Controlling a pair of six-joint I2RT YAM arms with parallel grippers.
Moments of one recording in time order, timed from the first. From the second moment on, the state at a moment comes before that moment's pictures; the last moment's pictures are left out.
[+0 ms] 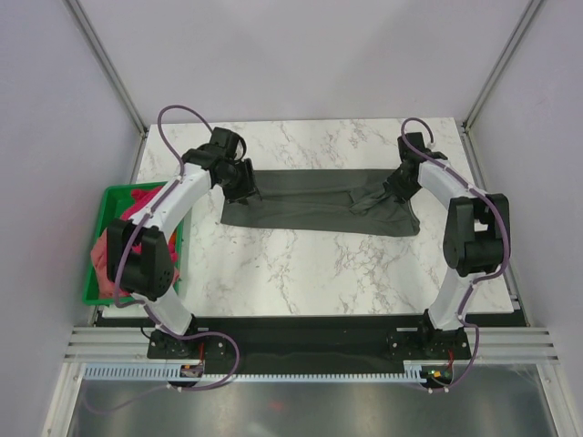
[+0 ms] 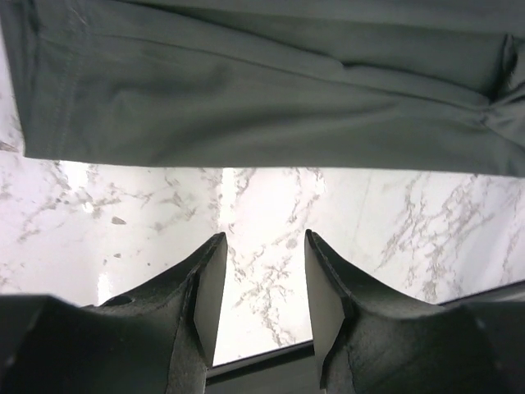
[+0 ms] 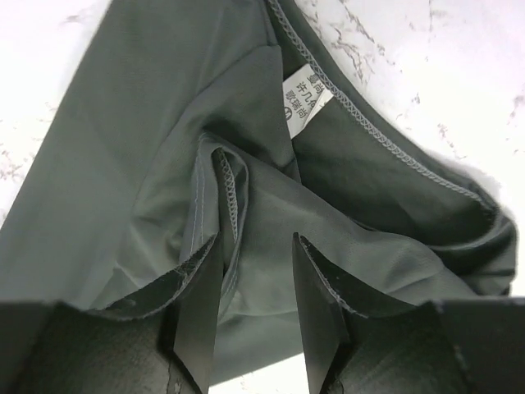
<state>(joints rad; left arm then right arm) -0.30 1.71 1.46 -0.82 0.14 -0.53 0.08 1.85 1.38 -0.63 0.18 0.93</state>
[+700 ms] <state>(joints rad) -0.31 1.67 1.32 -0.75 0.19 -0.49 0.12 1.92 1.38 -0.55 0.25 1.11</state>
